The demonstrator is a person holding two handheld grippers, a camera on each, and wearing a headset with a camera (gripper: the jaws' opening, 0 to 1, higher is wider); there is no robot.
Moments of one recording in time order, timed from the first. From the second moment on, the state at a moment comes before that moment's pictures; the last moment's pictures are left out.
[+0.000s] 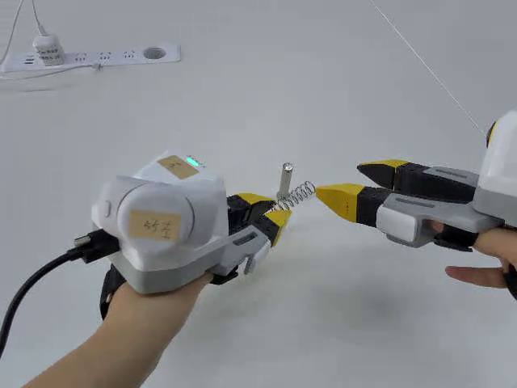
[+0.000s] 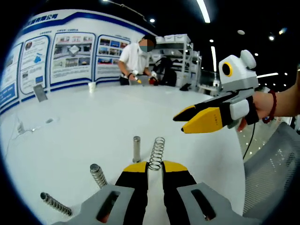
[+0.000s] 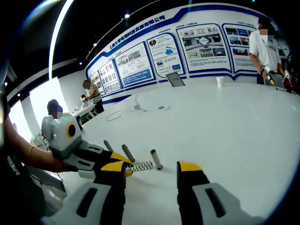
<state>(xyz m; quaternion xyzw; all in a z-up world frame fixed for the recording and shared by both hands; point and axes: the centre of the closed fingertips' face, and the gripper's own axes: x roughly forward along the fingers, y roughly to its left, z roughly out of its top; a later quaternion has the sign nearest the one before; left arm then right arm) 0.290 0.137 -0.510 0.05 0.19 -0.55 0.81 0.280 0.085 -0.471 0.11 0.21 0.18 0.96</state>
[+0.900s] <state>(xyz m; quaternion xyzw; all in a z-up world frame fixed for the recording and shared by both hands) 0.279 0.146 -0.467 -0.09 0.17 -0.57 0.80 0.286 0.112 -0.448 0.22 0.19 0.22 0.93</state>
